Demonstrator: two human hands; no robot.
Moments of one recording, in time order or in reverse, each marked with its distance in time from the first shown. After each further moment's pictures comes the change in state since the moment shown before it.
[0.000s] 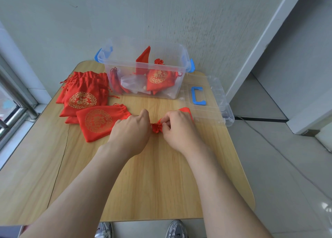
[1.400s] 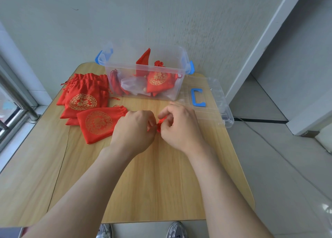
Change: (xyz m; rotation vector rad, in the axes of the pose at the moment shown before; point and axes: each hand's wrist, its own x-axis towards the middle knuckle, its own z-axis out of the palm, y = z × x) left_hand -0.004 0.015 -0.022 -0.288 0.093 -0.046; right_hand 0.000 -0.009 -0.008 0.104 0.187 -0.103
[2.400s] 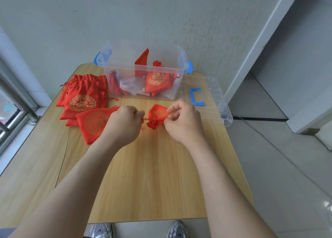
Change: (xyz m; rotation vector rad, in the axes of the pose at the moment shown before) left_hand 0.014 -0.012 -0.013 -0.199 -0.058 -0.298; right_hand 0.005 0.000 -0.010 0.201 -0.011 0.364
